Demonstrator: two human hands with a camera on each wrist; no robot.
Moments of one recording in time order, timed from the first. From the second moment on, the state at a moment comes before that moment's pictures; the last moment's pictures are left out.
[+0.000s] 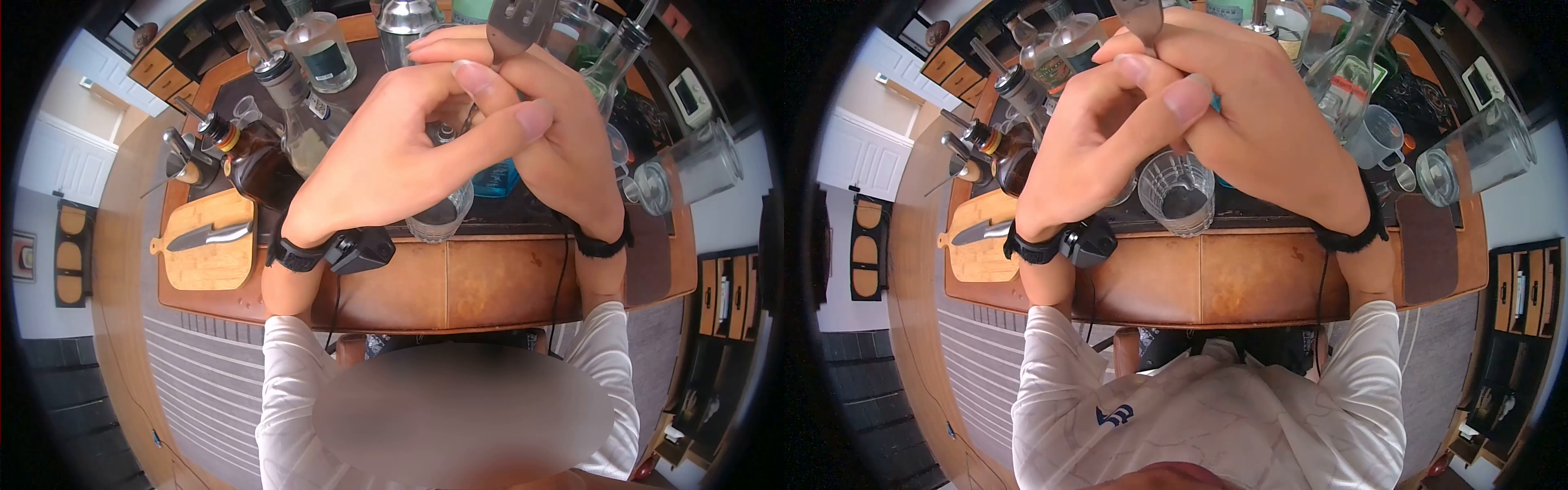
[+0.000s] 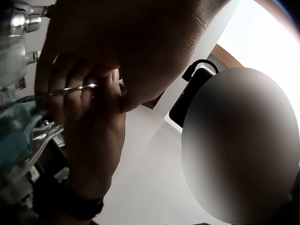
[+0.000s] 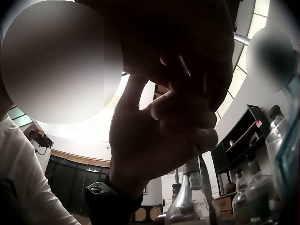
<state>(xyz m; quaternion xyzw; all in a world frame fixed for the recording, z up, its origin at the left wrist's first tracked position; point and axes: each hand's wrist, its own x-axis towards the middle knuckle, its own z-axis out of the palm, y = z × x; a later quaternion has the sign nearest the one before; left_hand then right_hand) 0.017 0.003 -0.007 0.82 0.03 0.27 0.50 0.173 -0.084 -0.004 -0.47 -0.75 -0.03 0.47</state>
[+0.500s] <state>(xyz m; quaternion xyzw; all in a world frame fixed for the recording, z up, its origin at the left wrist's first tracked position) 0.007 -0.006 0.003 0.85 0.04 0.19 0.49 0.165 -0.099 0.000 -0.50 -0.71 -0.03 0.49</state>
